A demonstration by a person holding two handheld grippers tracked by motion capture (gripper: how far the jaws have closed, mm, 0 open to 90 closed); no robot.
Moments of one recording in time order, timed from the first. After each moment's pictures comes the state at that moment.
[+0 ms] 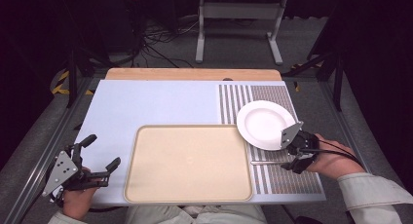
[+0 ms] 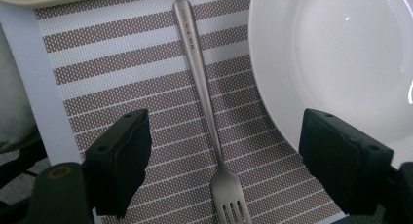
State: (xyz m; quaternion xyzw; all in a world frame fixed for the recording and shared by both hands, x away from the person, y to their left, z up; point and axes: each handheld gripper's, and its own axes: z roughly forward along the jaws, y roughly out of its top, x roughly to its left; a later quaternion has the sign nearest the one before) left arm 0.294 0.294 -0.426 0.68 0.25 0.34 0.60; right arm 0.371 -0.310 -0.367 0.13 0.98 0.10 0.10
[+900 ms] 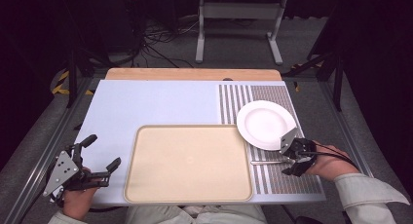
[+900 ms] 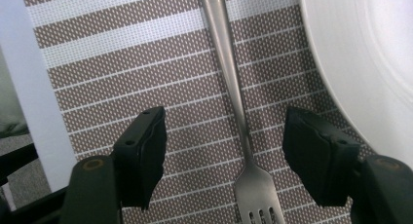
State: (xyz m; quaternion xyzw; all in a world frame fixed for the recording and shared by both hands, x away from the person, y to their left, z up) left arm 0.294 0.293 -0.427 0.68 0.25 0.34 0.60; right arm 0.380 -0.325 -0.405 0.14 0.99 0.09 0.04
